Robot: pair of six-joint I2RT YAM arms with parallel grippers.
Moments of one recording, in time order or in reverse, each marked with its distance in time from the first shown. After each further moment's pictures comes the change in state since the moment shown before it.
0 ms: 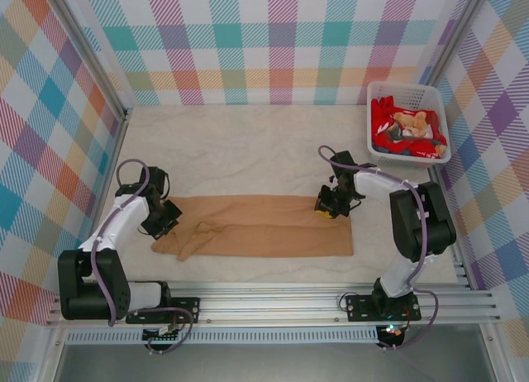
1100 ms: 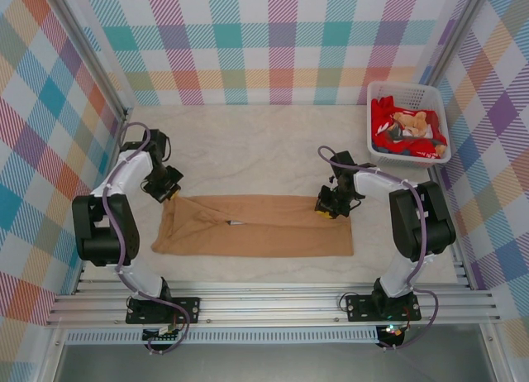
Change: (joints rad) left arm 0.031 0.389 0.448 -0.081 0.026 -0.047; right arm 0.000 0.003 0.000 -0.003 0.003 0.000
